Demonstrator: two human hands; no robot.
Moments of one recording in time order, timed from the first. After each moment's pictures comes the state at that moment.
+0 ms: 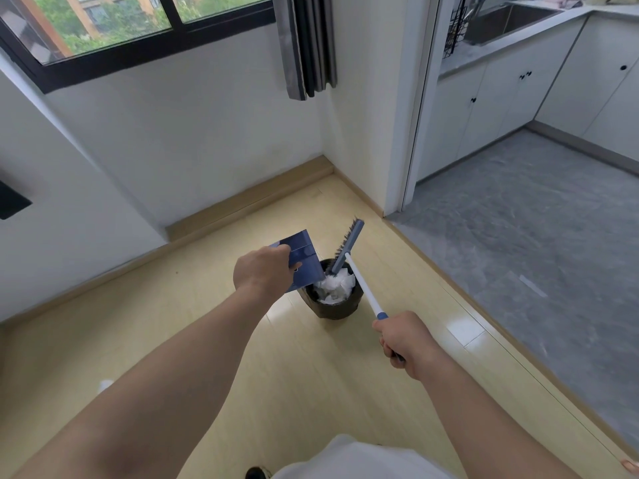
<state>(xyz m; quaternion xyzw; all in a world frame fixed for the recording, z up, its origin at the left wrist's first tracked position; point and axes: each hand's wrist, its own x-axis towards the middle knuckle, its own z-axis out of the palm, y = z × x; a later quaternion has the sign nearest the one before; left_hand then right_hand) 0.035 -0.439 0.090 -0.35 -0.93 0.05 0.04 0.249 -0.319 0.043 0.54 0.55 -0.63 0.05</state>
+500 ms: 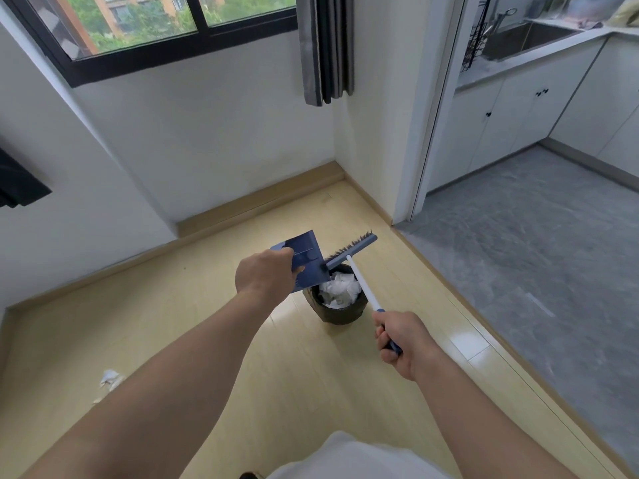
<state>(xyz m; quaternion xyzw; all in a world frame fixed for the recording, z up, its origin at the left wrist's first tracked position) 0.038 -0.463 0.101 -0.33 -0.94 0.04 0.05 0.235 -0.332 0.067 0.53 0.42 -0.74 0.01</state>
